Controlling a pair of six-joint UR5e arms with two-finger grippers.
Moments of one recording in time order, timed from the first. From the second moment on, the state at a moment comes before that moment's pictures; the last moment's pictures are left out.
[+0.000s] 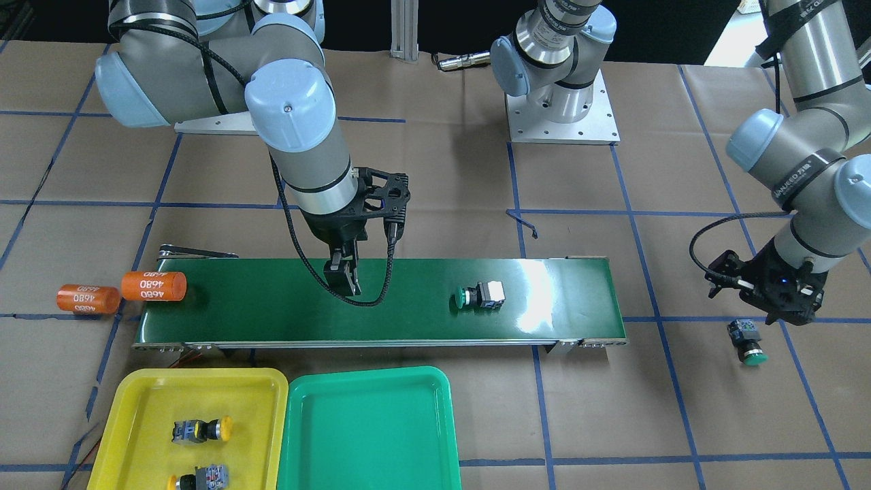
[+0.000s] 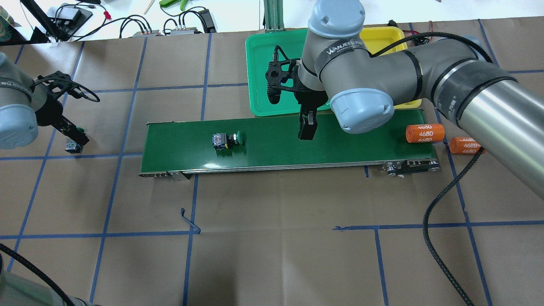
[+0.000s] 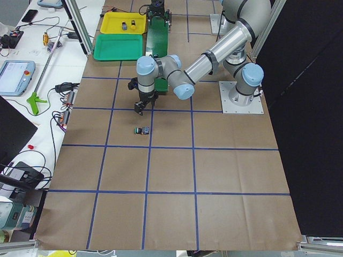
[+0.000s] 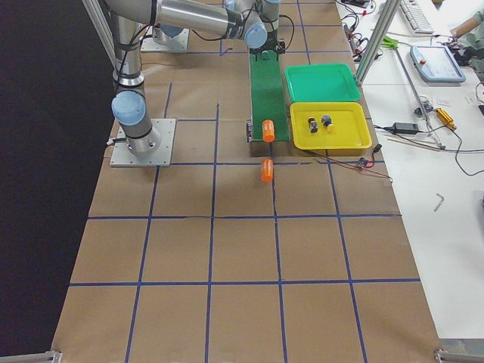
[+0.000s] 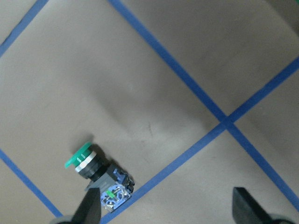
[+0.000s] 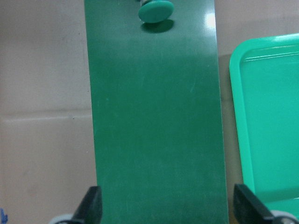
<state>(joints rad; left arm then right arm) -1.03 -1.93 -1.80 -0.89 1.62 1.03 1.84 -1.28 1.67 -2.06 -1.46 -1.25</state>
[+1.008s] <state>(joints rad) -0.99 -2.12 -1.71 -0.87 1.62 0.85 1.94 -1.13 1.67 -2.29 -1.44 -1.16</state>
